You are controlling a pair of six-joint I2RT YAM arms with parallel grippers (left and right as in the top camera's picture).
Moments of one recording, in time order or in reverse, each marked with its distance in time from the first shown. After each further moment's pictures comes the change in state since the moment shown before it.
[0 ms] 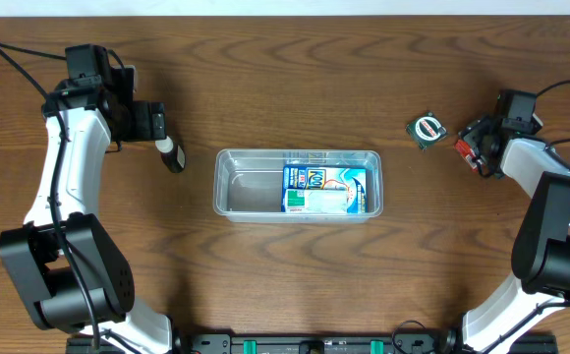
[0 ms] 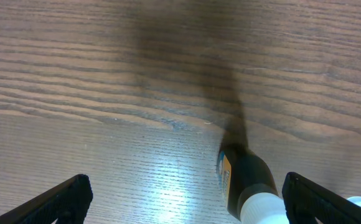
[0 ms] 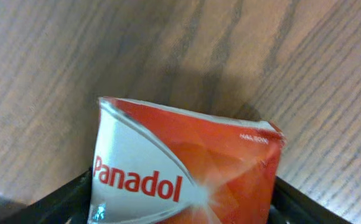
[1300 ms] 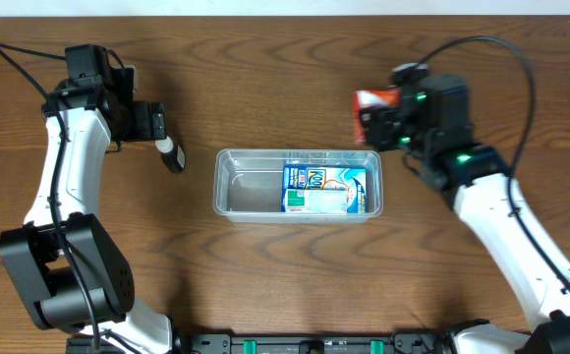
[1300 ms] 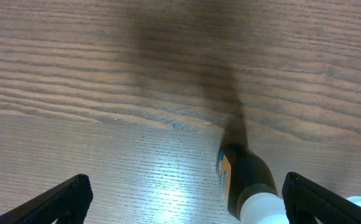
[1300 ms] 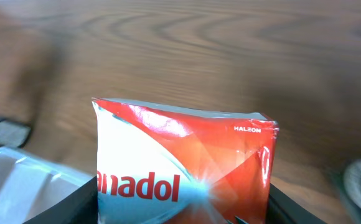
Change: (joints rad) left arm 0.000 0.000 0.000 0.000 0.000 0.000; right arm 0.528 -0.480 -0.022 -0.056 -0.333 -0.428
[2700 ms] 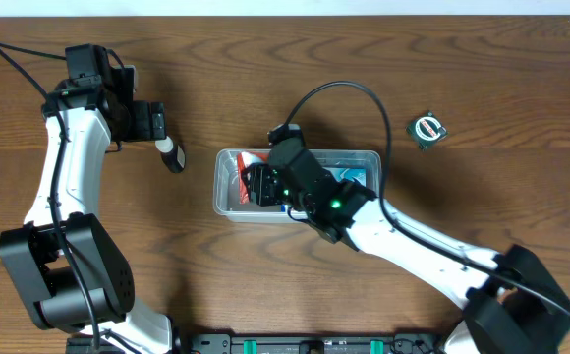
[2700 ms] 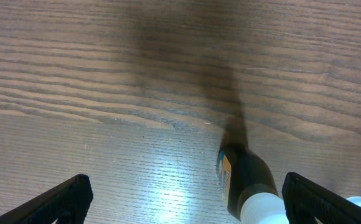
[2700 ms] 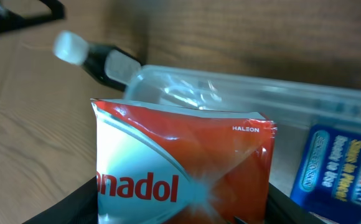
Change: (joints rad) left arm 0.000 0.000 0.000 0.000 0.000 0.000; right arm 0.543 0.242 0.000 0.185 0.158 0.546
